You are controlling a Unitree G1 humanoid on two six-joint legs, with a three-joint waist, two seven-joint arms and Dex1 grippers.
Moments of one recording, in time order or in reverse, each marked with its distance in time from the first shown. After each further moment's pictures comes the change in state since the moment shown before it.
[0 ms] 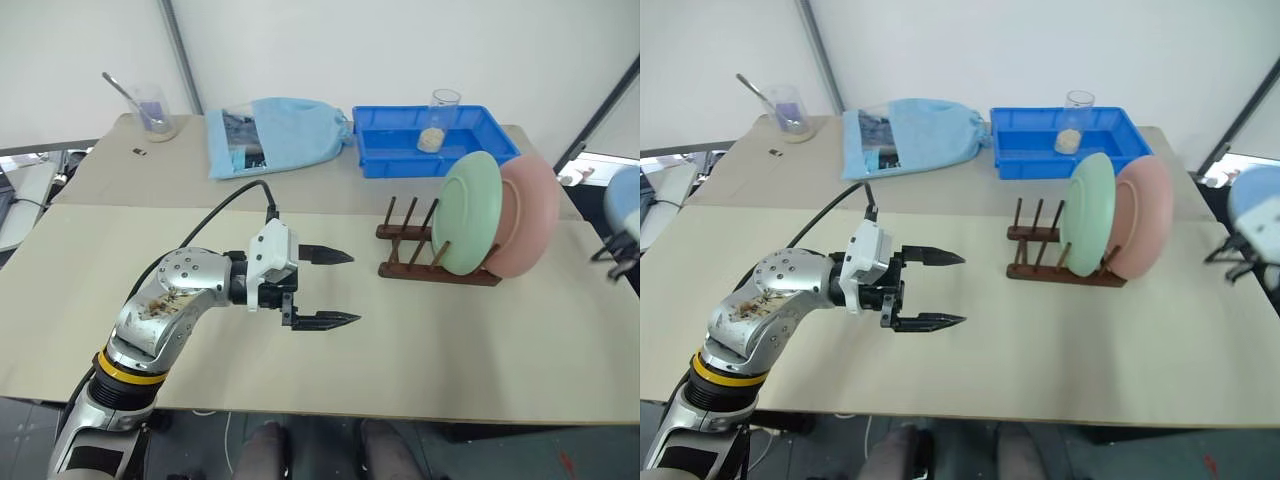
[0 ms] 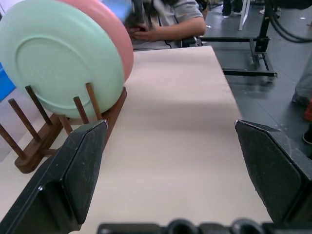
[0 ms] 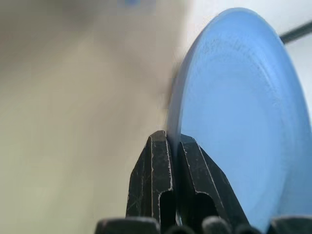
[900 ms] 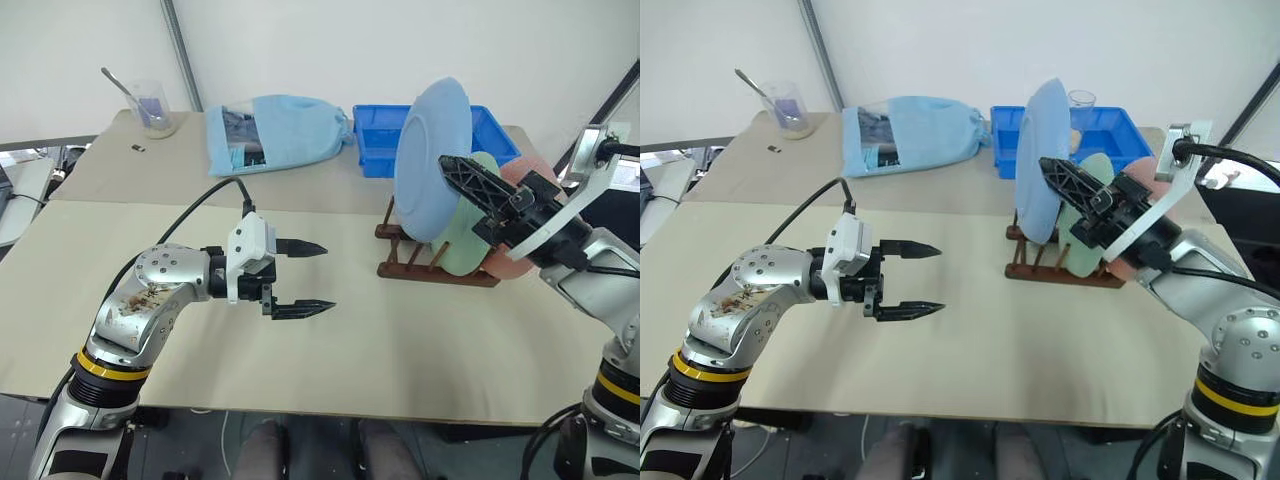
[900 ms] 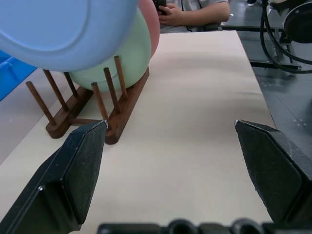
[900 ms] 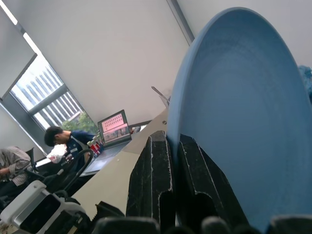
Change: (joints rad) left arm 0.003 0.051 0.043 0.069 0.015 -0.040 -0.025; right arm 0.043 0.497 -0.139 -0.757 1.644 0.689 -0.612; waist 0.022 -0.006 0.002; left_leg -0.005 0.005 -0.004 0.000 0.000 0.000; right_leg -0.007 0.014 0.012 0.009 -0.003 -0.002
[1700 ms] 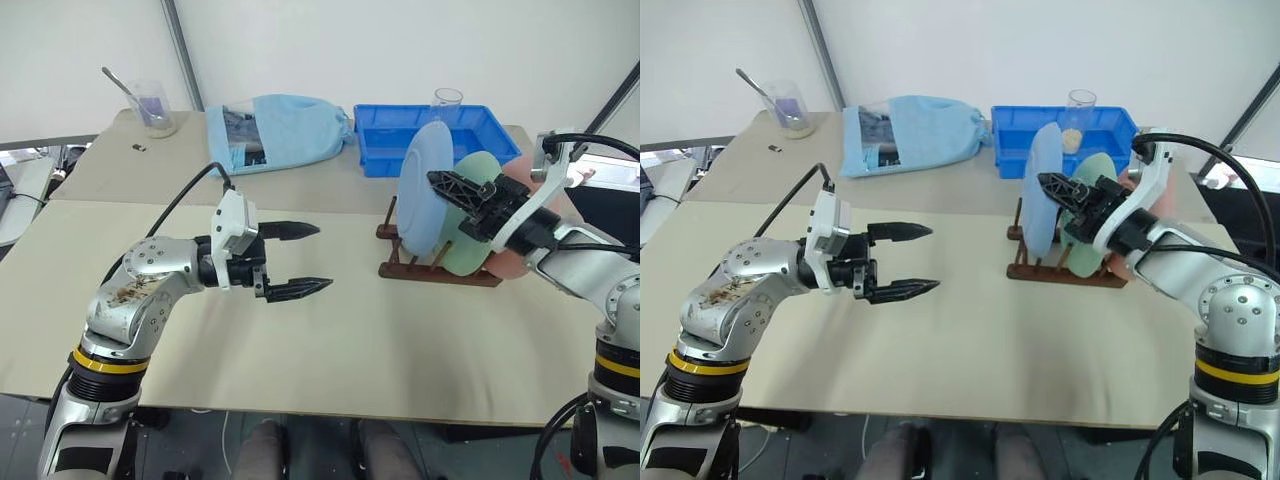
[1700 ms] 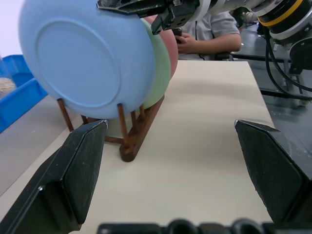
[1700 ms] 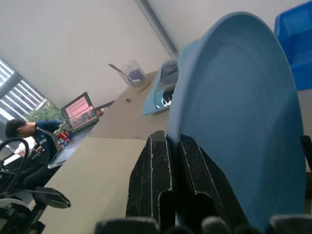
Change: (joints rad) left arm -0.014 -0.028 0.086 0.028 -0.077 0.039 0.034; right arm -0.111 -0.073 0.143 0.246 -0.078 0.014 -0.064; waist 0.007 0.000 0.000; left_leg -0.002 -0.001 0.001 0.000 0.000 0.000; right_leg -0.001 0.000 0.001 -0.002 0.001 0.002
